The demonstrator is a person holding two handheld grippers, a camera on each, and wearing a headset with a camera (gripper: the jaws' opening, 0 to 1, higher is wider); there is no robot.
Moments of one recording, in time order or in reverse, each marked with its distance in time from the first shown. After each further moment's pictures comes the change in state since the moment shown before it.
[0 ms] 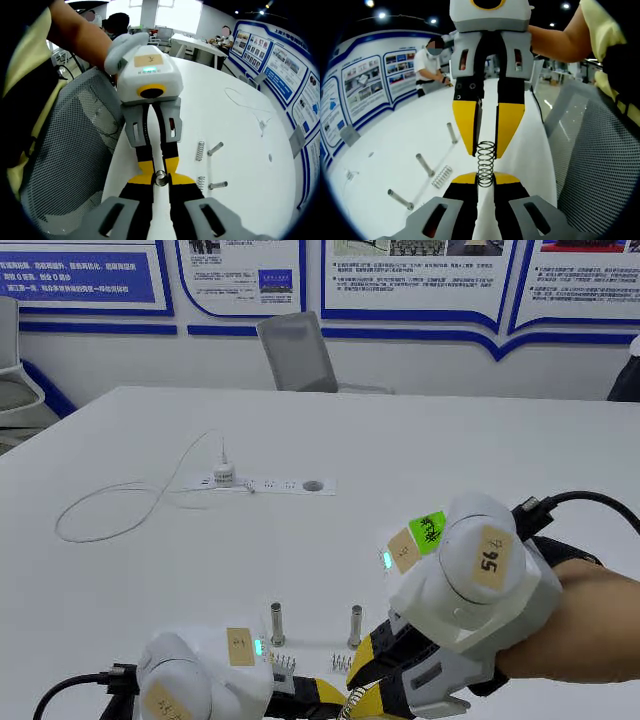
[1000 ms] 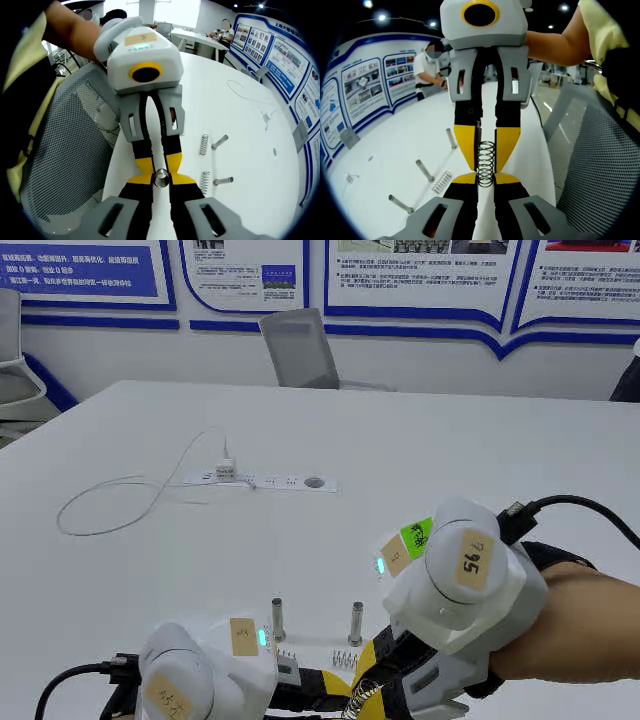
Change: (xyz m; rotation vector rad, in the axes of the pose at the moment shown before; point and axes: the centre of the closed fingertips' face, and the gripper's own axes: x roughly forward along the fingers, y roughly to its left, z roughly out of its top) left arm 0.001 -0.002 0.010 0.008 -0.028 -0.004; right arm 0.009 0.002 -0.011 0.026 0.037 0.029
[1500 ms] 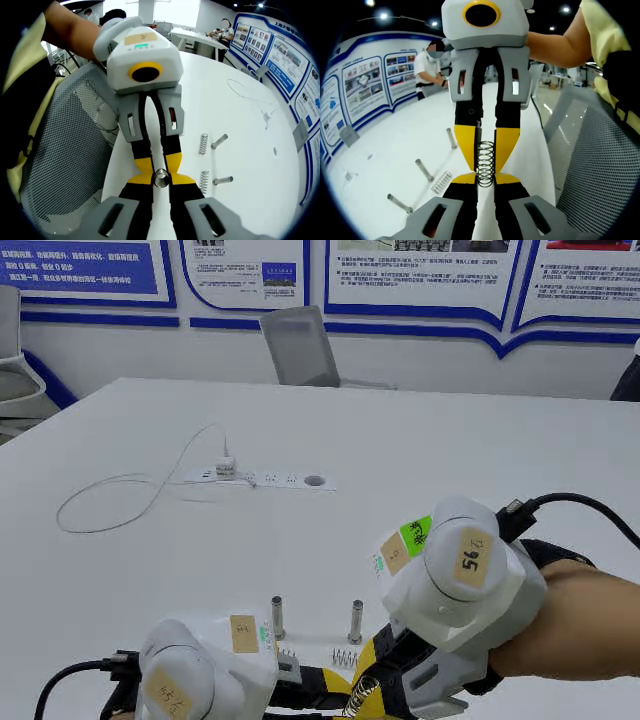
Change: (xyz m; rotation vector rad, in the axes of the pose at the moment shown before) left arm 0.001 0.001 0.000 -0.019 -0.007 -0.002; right arm 0.000 -0.002 -0.001 0.006 0.005 0.001
